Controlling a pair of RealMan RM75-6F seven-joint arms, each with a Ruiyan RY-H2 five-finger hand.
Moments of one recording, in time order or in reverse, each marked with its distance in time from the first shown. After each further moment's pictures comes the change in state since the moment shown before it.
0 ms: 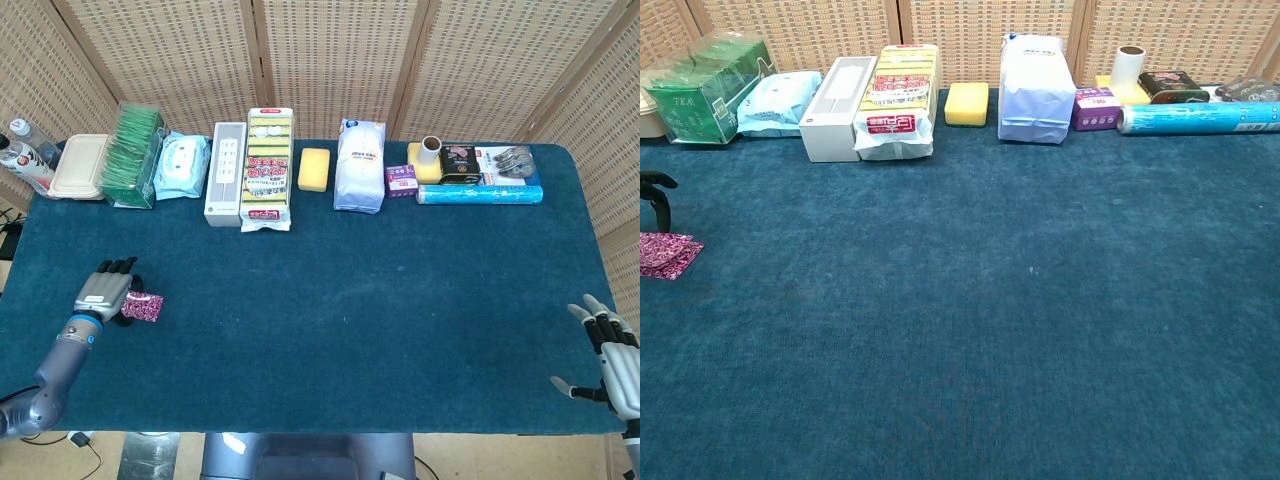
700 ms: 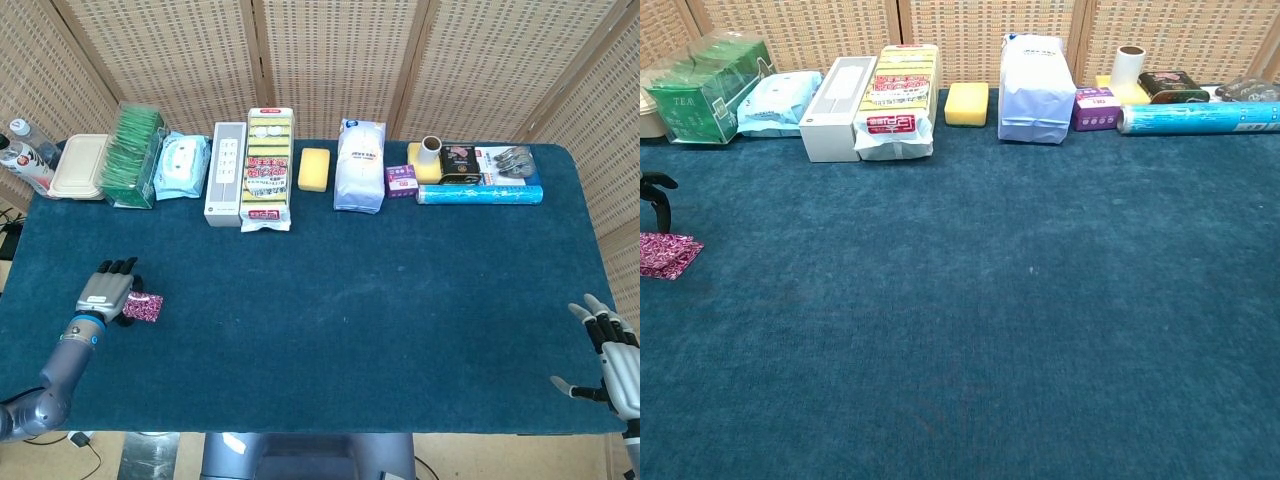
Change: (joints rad) left arm -0.024 -0.006 0.018 -0.025 -0.062 0.036 0.062; right arm 0.001 0.001 0.001 0.000 0.002 0.000 0.004
